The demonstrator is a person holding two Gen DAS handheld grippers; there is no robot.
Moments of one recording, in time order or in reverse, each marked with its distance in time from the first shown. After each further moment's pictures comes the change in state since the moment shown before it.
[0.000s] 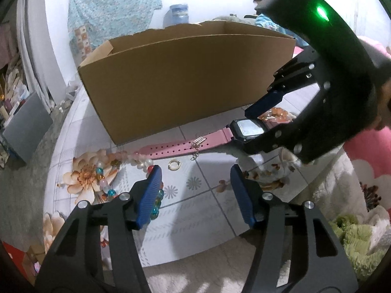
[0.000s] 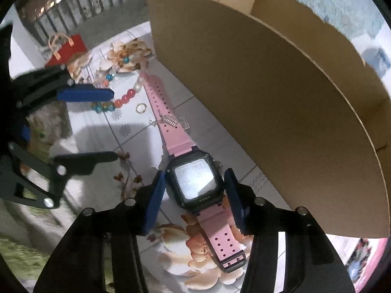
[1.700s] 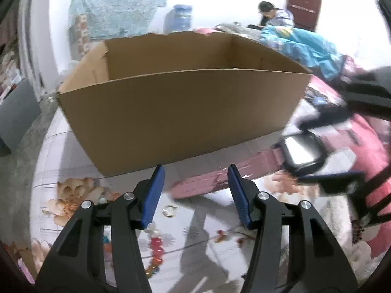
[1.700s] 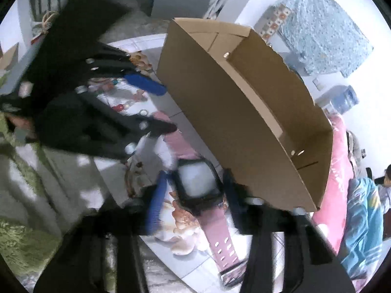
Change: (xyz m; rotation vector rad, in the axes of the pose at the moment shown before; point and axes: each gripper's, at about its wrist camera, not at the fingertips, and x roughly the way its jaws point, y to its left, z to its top) left arm 0.032 0.019 0.042 -0.116 -0.003 -0.054; right arm -0.060 0.053 -0.007 -0.166 -0.071 -0.325
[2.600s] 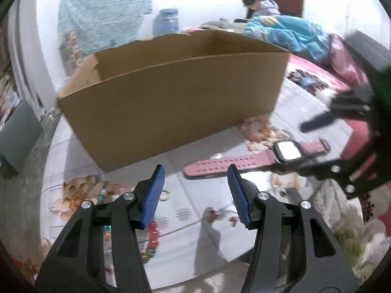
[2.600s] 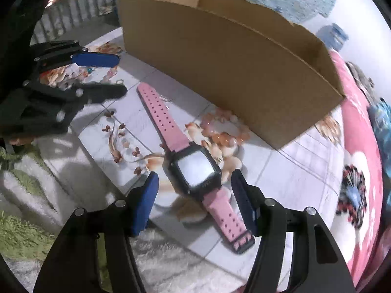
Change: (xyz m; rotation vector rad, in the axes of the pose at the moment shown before) left arm -0.016 -0.027 -0.021 0.148 -0.010 -0.019; right arm 0.030 -0.023 -0.071 0.319 0.043 0.104
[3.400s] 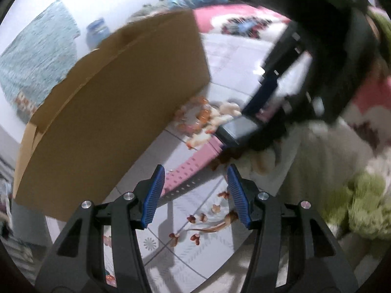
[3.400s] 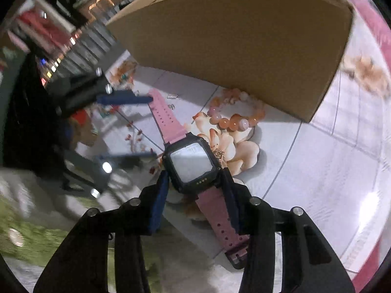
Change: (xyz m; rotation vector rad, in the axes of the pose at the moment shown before) left arm 0.028 -0.073 0.007 0.484 0.156 -0.092; right arm 0.030 -0.086 -0.005 0.249 0.049 0.495
